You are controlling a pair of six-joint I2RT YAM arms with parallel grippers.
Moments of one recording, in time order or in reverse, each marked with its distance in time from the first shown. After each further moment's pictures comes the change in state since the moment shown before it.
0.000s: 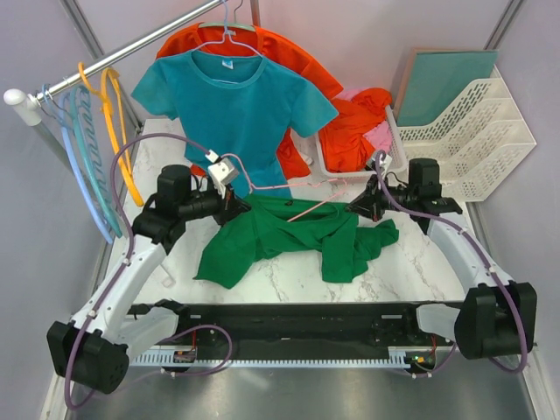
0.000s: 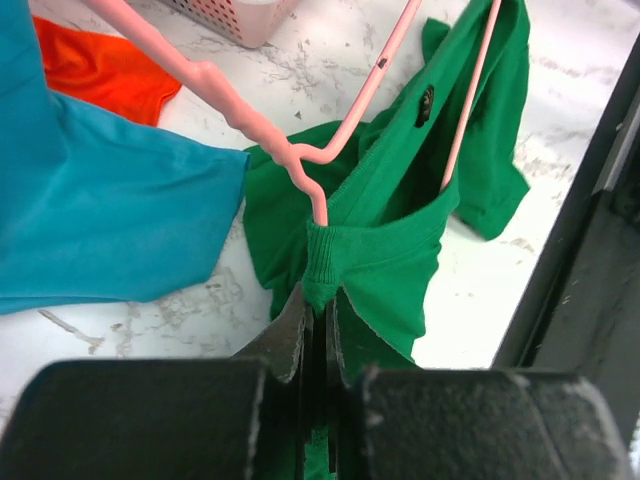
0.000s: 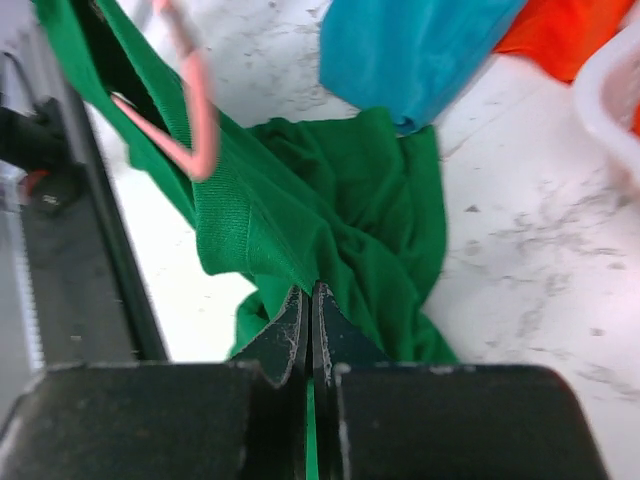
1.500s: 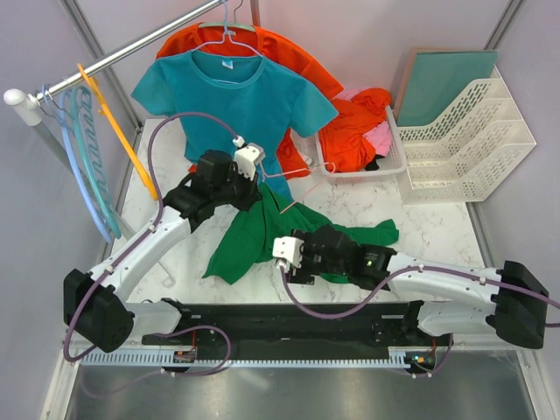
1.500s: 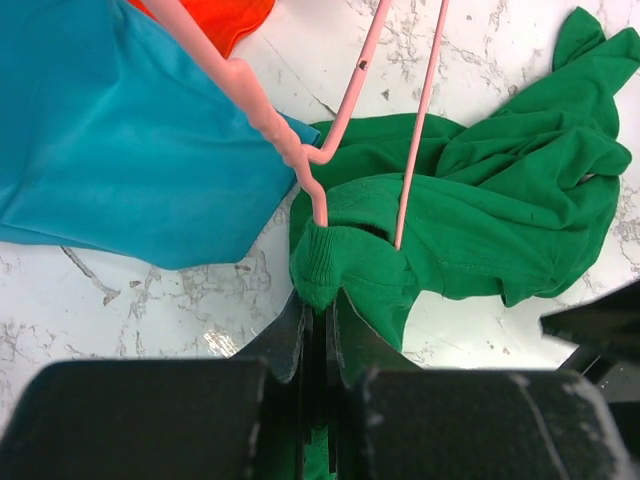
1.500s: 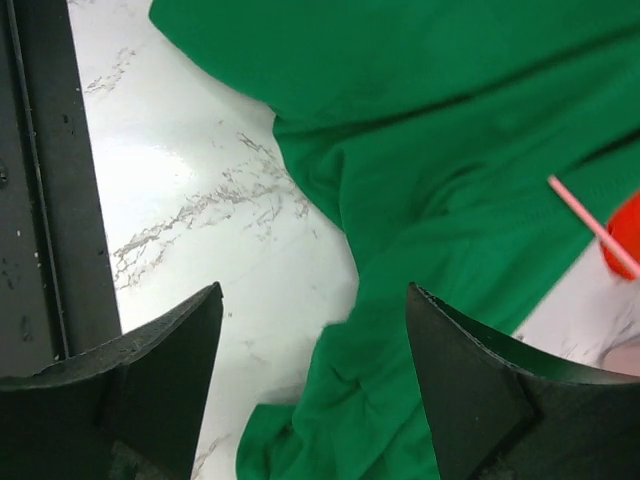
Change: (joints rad) left arm -0.221 0.247 0.175 -0.056 -0.457 -0.150; right arm 0.967 -0.044 -0.127 0.159 0.869 -0.149
